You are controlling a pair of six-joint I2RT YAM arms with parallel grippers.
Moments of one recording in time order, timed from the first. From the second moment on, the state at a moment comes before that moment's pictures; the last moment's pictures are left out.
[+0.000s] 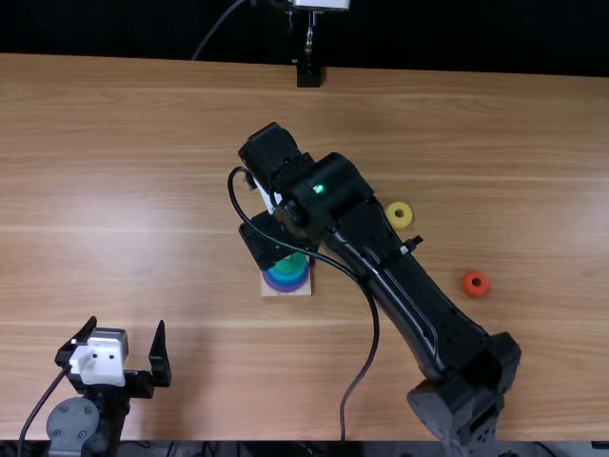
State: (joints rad) left arm -0.06 0.01 0.11 -0.38 0.01 -0.05; right arm 0.67 2.11 2.21 -1.39 0.01 0.09
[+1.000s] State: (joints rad) left arm -0.06 0.01 0.11 -0.38 0.01 -0.05; right arm 0.53 1.50 1.44 -0.77 0.01 0.09
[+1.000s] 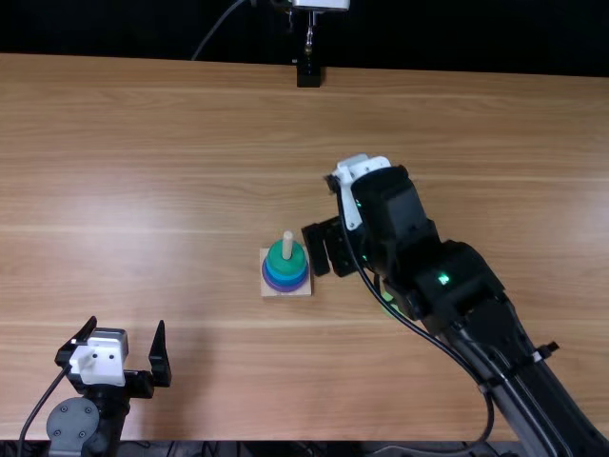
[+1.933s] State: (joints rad) left arm -0.06 0.01 0.11 -0.38 0.01 -0.05; right arm 0.36 1.35 0.93 -0.70 0.01 0.09
